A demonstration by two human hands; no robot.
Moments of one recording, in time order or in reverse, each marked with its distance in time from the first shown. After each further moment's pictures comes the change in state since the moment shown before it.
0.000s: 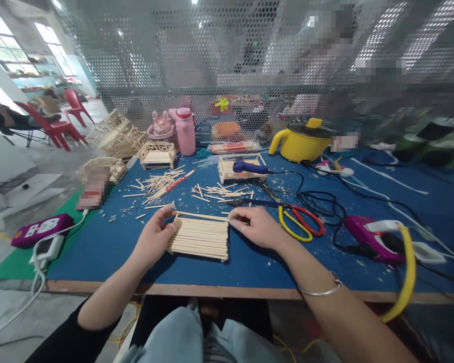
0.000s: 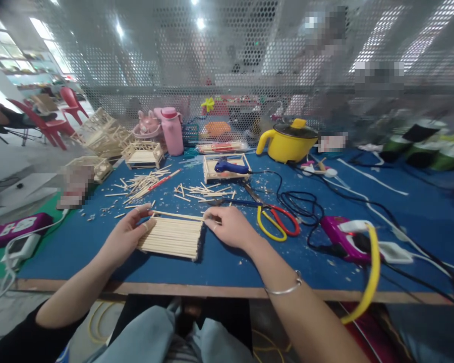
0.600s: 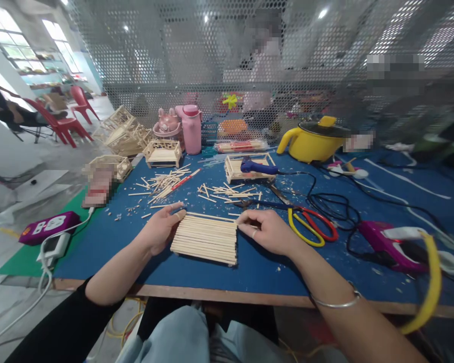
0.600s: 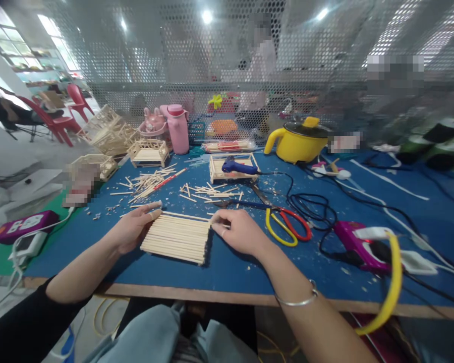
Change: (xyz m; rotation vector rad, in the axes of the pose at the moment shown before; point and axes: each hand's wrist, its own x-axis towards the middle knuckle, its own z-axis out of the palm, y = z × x) left_hand 0.019 0.022 0.000 -0.239 -0.103 -0.269; right_hand -0.003 -0.003 -0.002 0.103 -0.022 0.073
